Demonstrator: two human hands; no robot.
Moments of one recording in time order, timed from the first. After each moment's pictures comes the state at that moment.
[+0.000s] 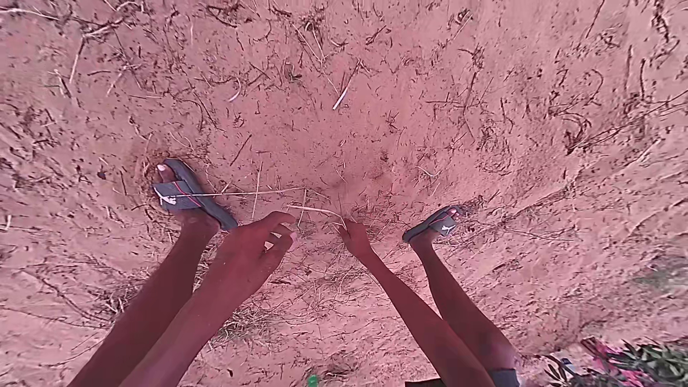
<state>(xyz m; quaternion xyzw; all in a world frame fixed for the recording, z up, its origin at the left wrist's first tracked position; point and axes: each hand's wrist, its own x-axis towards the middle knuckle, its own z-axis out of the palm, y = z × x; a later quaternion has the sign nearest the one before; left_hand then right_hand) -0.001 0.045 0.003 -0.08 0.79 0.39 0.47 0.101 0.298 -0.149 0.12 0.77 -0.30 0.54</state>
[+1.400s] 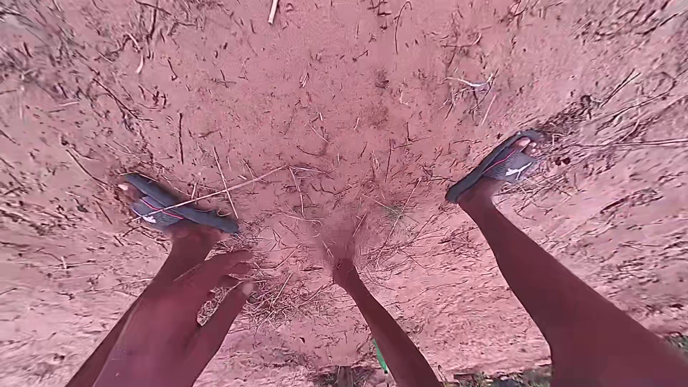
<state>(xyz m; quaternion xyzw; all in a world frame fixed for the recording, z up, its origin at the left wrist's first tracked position) 0.035 0.050 -0.005 0.01 0.80 0.28 0.53 0.348 0.226 -0.216 0.25 0.55 -0.28 0.74</state>
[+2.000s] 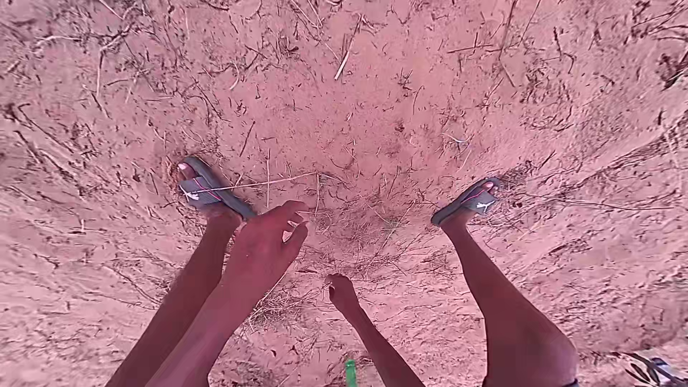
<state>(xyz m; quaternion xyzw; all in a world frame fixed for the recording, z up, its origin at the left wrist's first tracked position) 0.024 0.061 -0.004 -0.03 0.82 0.32 0.46 0.292 0.221 -0.095 0.15 0.64 -0.34 0.67</state>
